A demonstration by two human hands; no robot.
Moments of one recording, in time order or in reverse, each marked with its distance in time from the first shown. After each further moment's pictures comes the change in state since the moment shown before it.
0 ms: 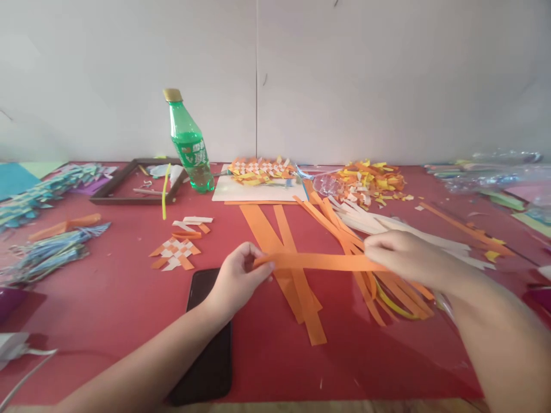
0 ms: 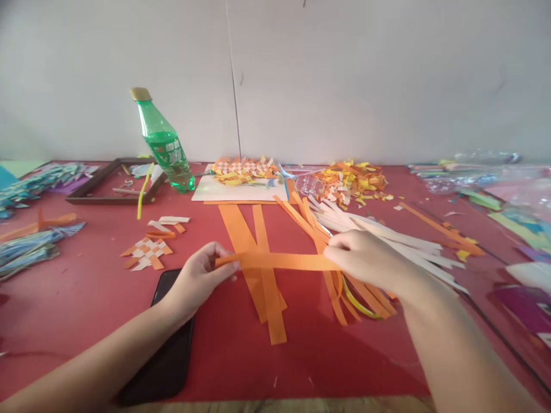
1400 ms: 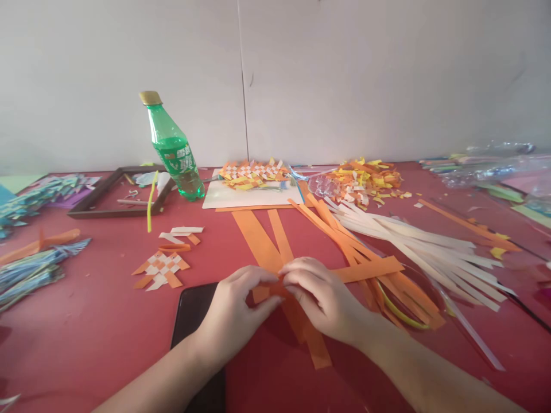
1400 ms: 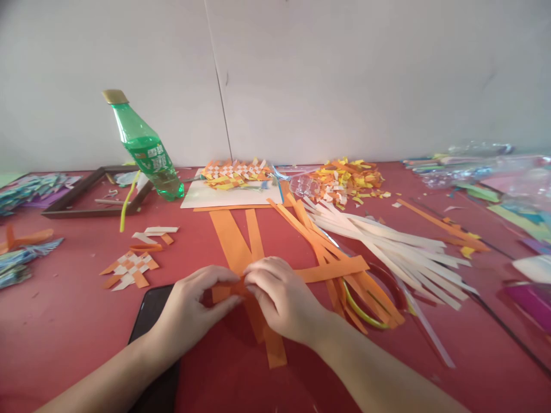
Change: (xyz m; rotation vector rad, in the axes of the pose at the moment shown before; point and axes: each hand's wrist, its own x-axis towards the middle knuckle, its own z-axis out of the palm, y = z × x) left_hand -0.007 -0.001 -0.004 0.802 -0.104 0.381; right_hand -0.016 -0.064 0.098 0.453 0.130 -0.655
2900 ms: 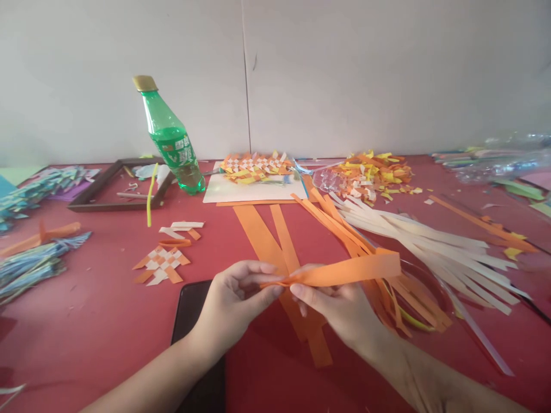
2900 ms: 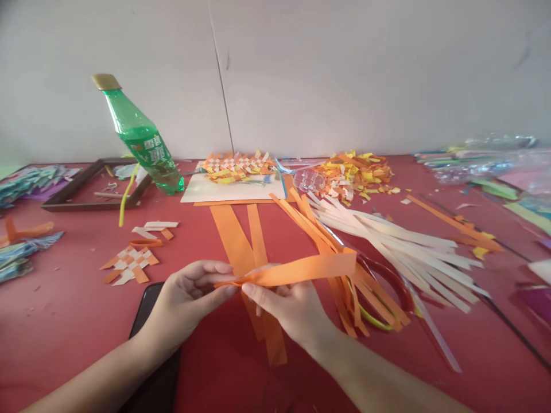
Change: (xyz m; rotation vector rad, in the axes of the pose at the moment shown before) left_hand -0.002 0.017 -0.001 -0.890 0.029 -0.445; right_hand 0.001 -0.022 0.004 0.829 0.202 0.748
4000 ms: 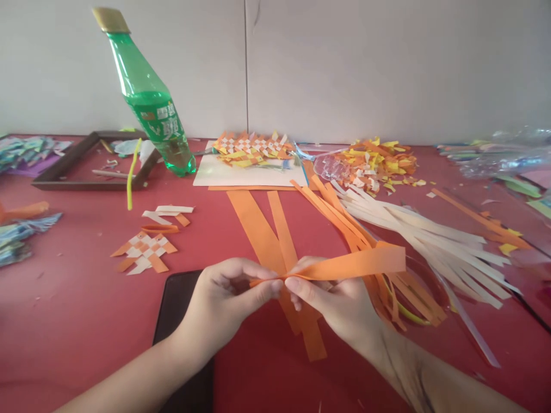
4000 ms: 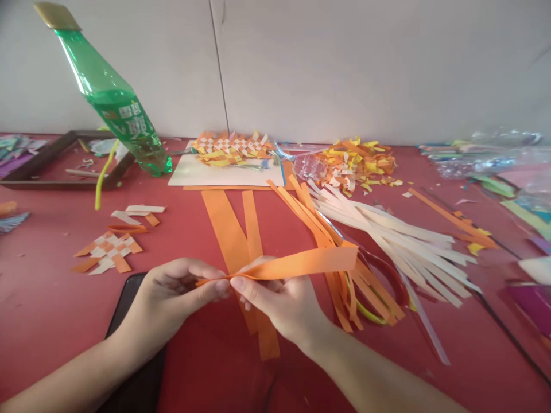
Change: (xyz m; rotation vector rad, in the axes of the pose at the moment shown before) left_hand -0.002 0.000 0.004 -0.062 0.013 0.090; right_hand 0.001 -0.003 0.002 -0.016 -0.097 -0.116
